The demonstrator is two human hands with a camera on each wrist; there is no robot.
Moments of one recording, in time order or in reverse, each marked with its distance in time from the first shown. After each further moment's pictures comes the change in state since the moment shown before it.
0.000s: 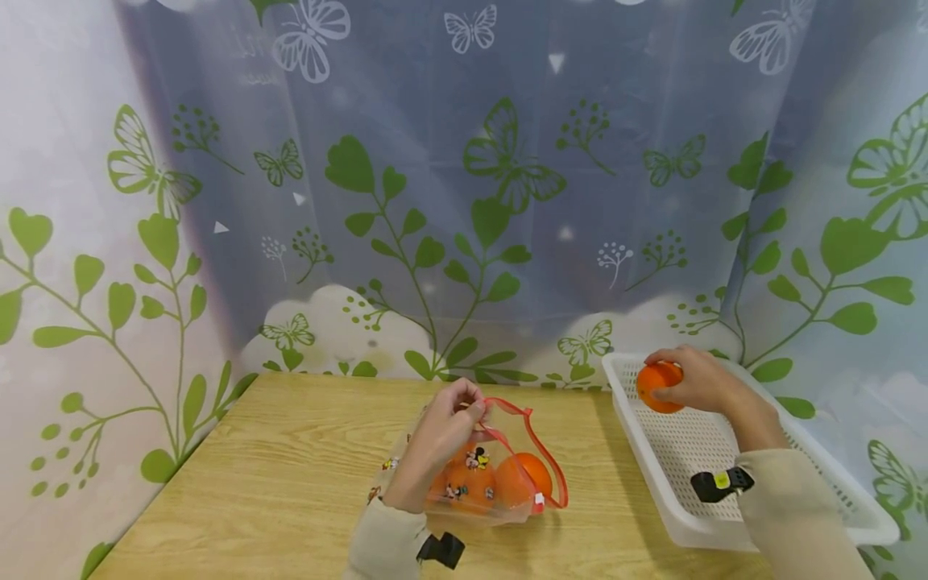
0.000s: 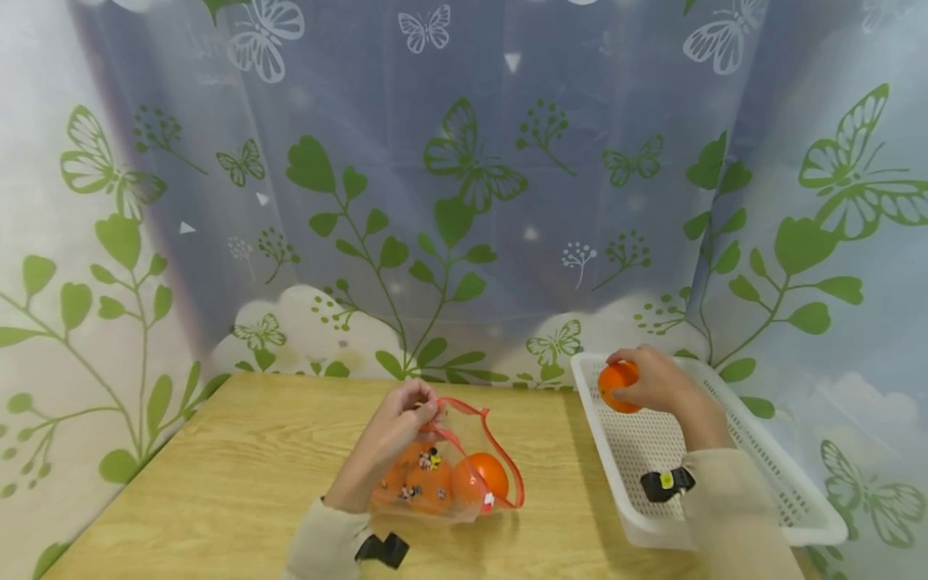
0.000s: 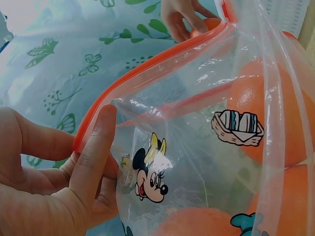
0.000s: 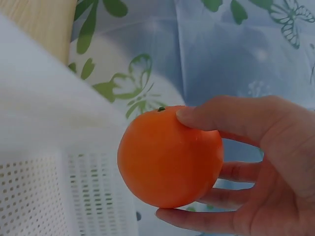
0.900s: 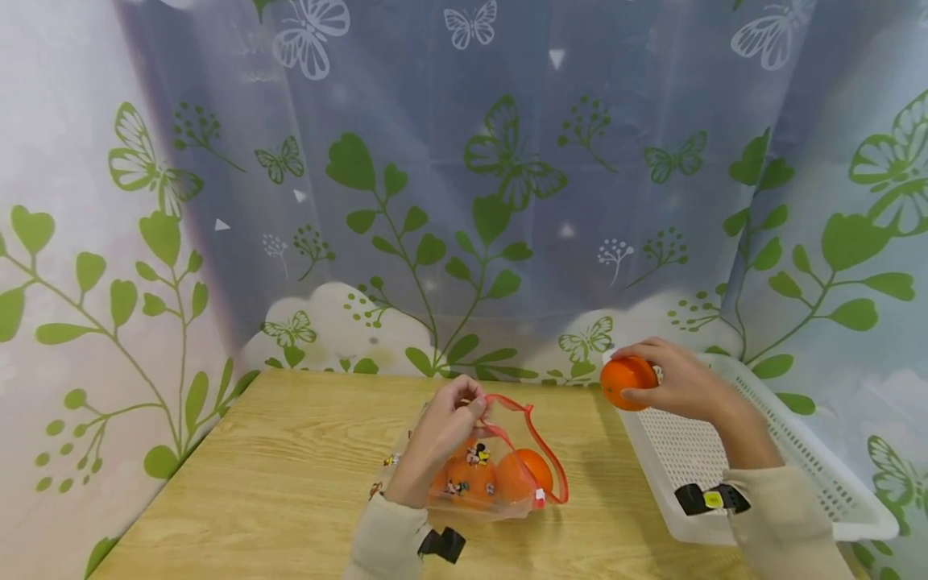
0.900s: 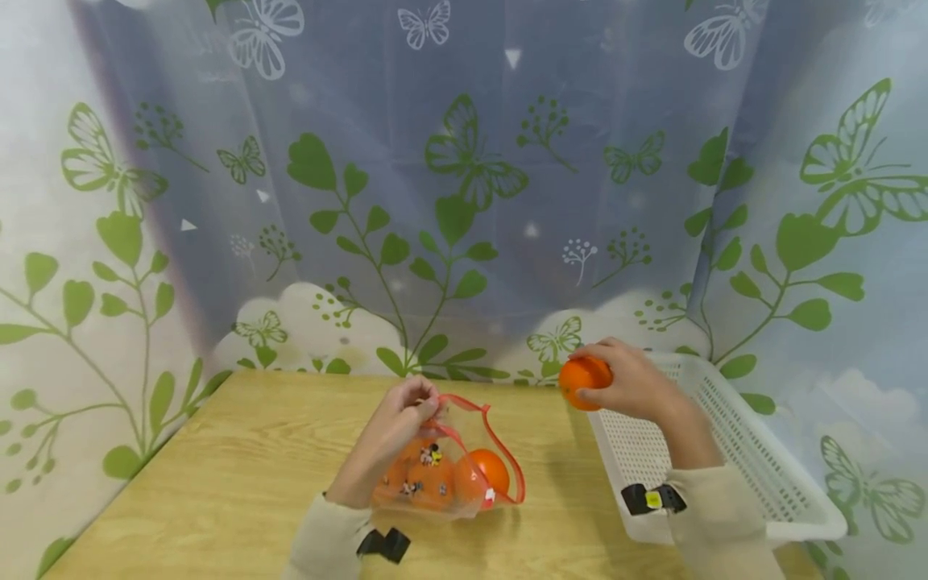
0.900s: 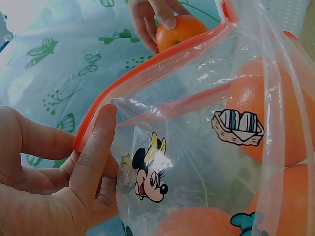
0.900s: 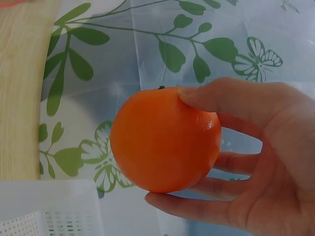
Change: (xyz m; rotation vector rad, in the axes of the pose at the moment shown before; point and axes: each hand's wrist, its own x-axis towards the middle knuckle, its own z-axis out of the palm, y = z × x) left_hand 0.003 -0.004 0.000 0.009 -0.009 -0.001; right_hand -0.014 -0.064 -0.007 0.120 0.069 -0.114
